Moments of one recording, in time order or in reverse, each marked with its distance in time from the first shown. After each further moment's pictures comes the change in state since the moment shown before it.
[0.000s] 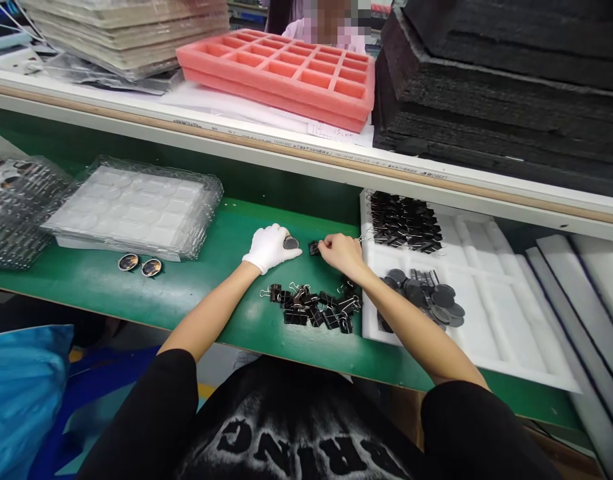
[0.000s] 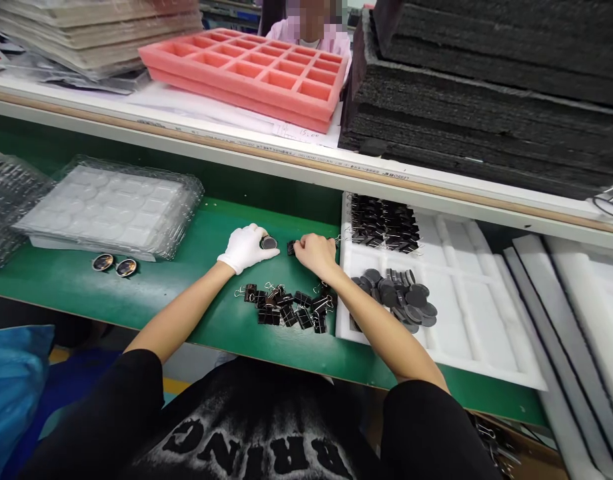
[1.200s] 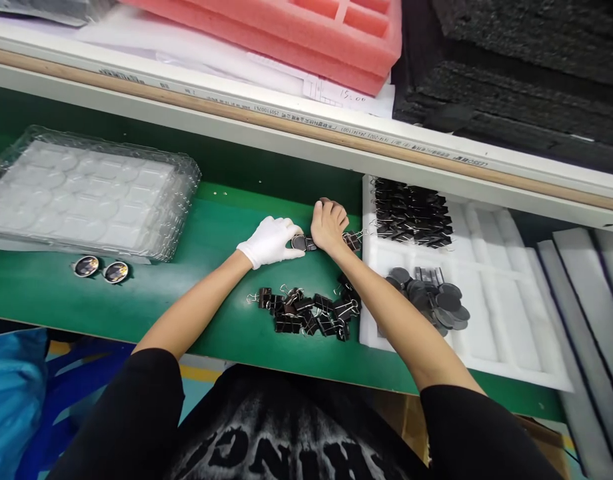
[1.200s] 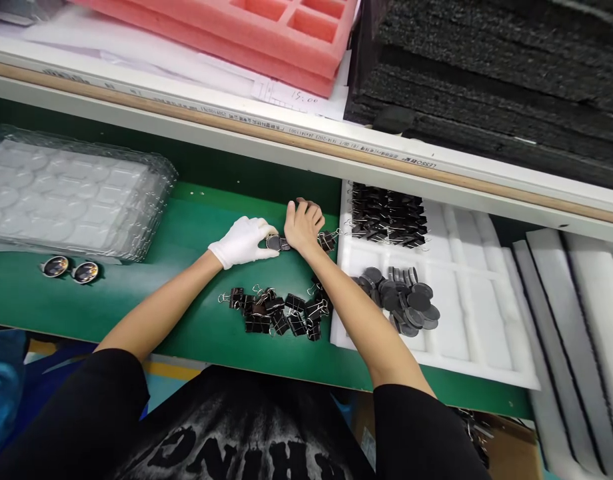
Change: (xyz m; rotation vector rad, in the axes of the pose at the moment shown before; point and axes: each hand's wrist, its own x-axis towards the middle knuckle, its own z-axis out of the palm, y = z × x) left_hand 0.034 0.012 0.008 -0.015 -0.209 0.322; right_hand 0.078 0.008 0.062 0.280 0.251 0.154
